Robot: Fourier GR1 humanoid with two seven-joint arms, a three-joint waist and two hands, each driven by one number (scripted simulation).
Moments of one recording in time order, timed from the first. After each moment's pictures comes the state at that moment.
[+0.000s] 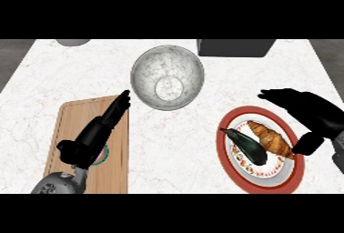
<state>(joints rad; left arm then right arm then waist) -0.14 0.31 -0.35 -1.60 0.19 0.04 0.04 -0.38 -0.81 0.43 -1.45 0.55 0.26 -0.03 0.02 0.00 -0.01</state>
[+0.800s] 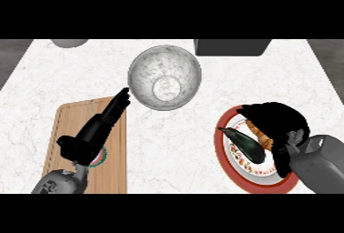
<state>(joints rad) -0.15 0.27 -0.31 -1.58 0.17 0.01 0.04 -0.47 -0.59 0.50 -1.65 0.51 0.86 0.60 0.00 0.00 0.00</state>
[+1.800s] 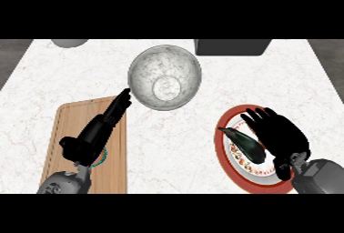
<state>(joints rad) -0.13 0.19 -0.24 -1.59 0.08 -0.06 0.06 -0.28 -0.59 0.50 -1.66 0.93 0.61 0.35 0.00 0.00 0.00</state>
